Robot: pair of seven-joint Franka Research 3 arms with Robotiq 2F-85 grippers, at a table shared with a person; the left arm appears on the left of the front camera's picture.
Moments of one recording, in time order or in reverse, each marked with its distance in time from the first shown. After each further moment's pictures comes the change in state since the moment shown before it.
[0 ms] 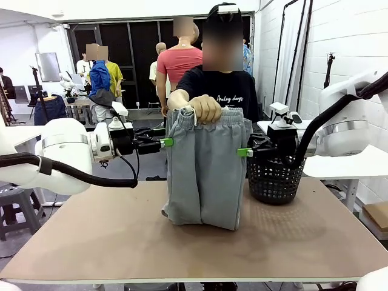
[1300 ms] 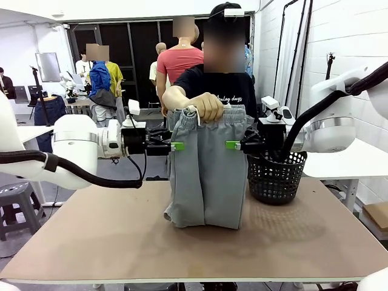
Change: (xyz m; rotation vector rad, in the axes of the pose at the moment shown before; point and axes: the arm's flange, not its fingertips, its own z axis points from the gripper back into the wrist) left arm 0.007 -0.012 -0.039 -0.238 0.018 0.004; right arm 0.016 -0.013 -0.028 0.003 -0.048 0.071
